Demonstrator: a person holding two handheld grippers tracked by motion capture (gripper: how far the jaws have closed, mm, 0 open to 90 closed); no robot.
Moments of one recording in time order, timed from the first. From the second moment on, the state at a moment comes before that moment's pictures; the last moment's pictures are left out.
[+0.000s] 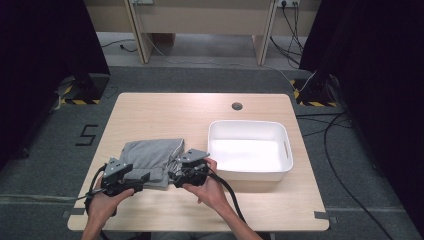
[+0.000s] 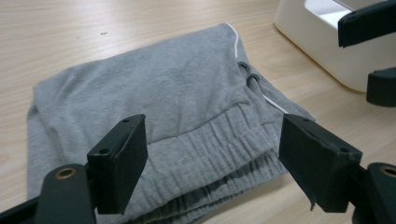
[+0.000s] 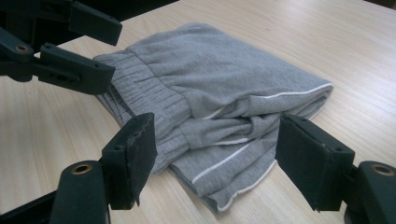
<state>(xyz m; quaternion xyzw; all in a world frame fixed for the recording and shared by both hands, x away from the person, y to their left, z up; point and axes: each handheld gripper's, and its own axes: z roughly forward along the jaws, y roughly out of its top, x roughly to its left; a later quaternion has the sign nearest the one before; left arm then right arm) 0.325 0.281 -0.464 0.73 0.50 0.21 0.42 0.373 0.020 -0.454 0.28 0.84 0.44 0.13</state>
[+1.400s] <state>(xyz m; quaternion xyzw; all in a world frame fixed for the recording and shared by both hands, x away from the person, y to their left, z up) 0.379 0.336 -0.490 0.67 0.60 0.21 0.38 0.406 0.050 -0.482 0.34 0.83 0.41 0.13</state>
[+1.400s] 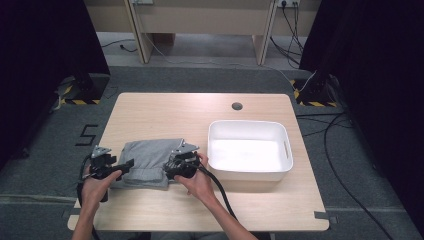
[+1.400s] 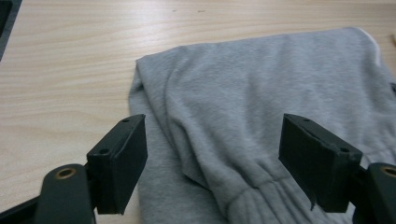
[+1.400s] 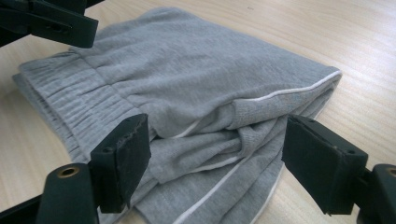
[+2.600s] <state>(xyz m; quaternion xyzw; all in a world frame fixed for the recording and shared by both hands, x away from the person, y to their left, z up) 0.317 0.315 -0.510 0.73 0.56 0.16 0.36 0.361 0.031 -0.513 0.31 0.86 0.39 0.08</state>
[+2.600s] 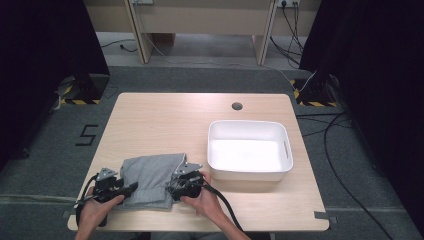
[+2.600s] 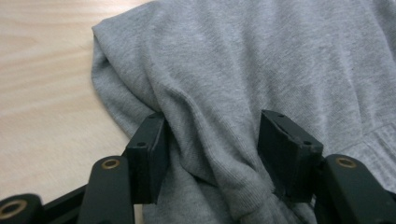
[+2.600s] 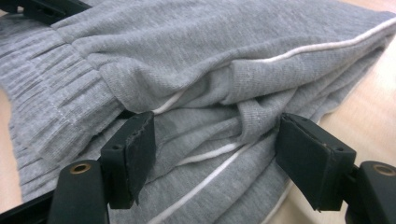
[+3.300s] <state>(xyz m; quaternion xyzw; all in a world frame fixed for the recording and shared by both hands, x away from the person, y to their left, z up) 0.334 0.325 -0.512 0.71 0.59 0.16 0.35 0.360 0.027 -0.504 0.38 0.82 0.41 0.07</state>
